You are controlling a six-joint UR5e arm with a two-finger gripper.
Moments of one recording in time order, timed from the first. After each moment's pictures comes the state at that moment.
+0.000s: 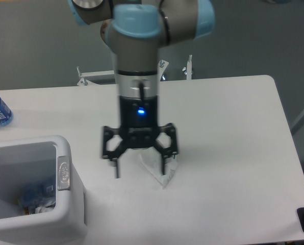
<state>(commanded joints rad) 2.42 -1.82 -1.62 -0.73 1.33 0.42</state>
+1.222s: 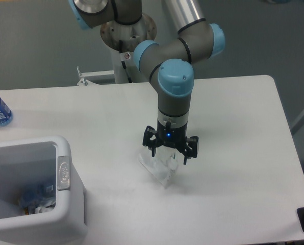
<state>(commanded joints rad) 2.45 -1.89 -1.77 -0.83 1.45 0.76</state>
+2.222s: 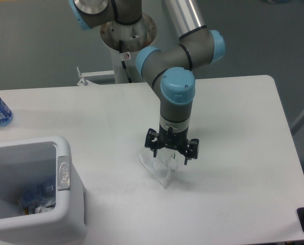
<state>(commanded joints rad) 2.47 -1.92 -1.78 -0.83 1.47 0.76</state>
